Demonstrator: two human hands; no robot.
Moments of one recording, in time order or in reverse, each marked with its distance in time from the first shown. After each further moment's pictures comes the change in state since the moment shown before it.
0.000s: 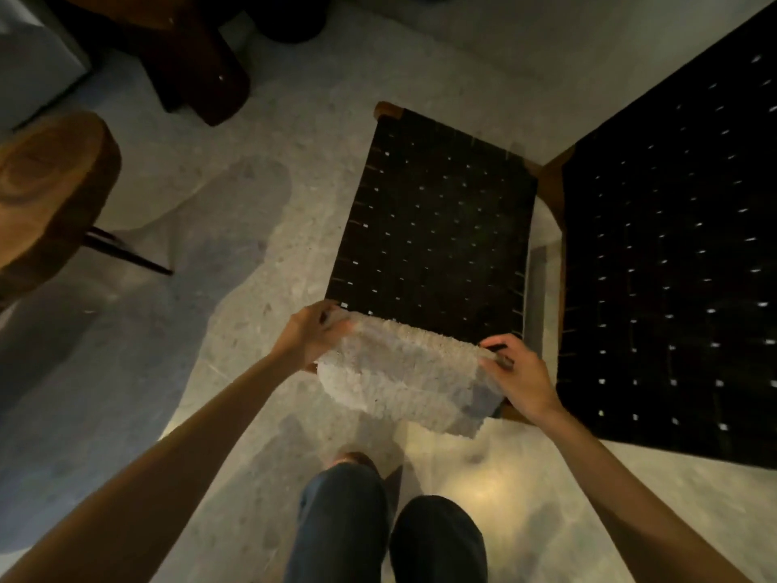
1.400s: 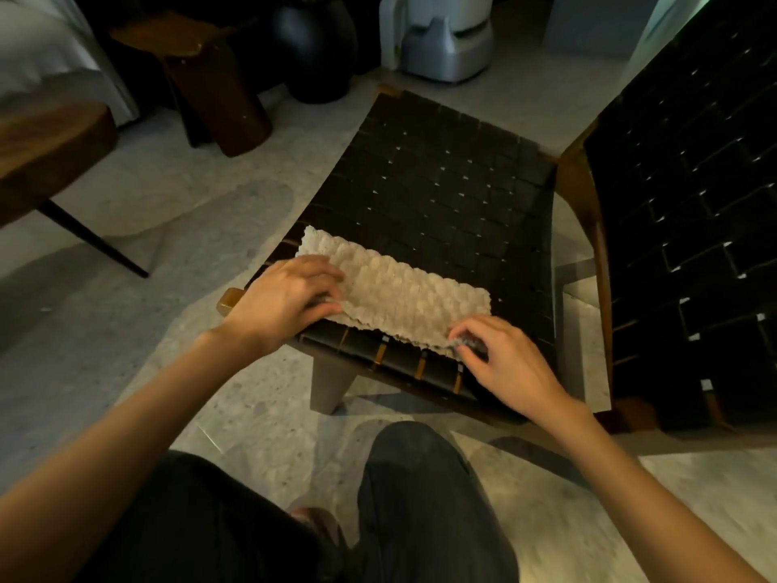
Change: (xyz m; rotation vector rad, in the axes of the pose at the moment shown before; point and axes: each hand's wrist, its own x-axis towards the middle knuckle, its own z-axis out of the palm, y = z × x) left_hand 0.011 -0.070 0.113 0.690 0.243 0.661; right_hand 0.078 0.147 0.080 -0.383 0.077 -0.782
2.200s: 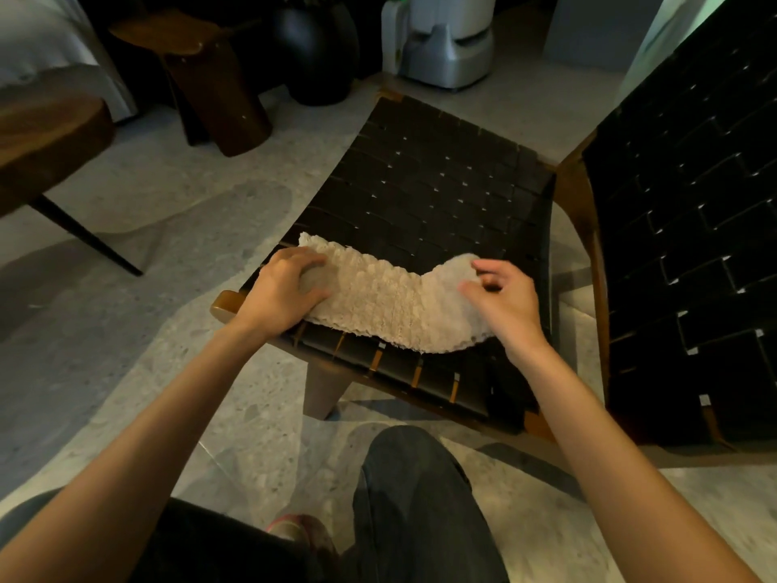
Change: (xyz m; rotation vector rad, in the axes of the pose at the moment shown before) left_hand 0.017 0.006 0.004 -0.324 0.050 -0.517; right_hand 0.062 -0.015 -0.019 0.576 0.339 0.529
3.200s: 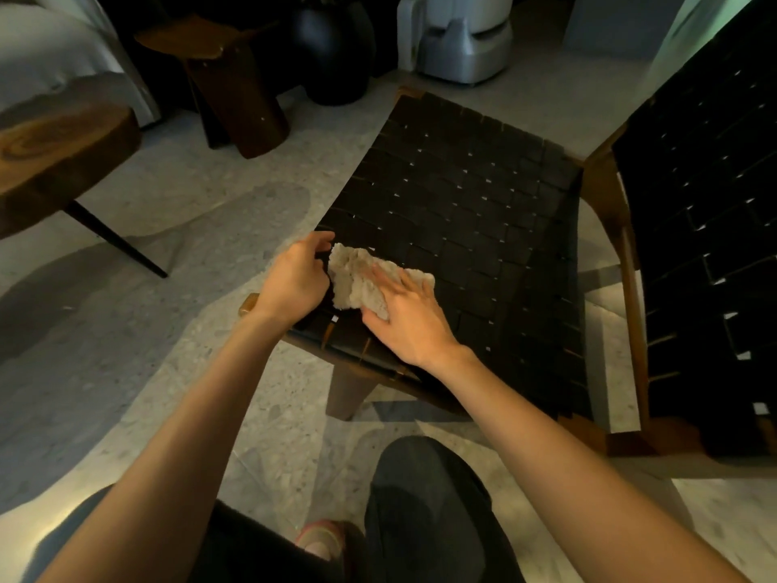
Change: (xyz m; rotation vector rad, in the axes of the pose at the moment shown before) left_hand 0.010 0.005 -0.012 -0.152 0.104 -0.131; right_hand -0.019 -0.017 0.107 -0.647 -0.403 -0.568
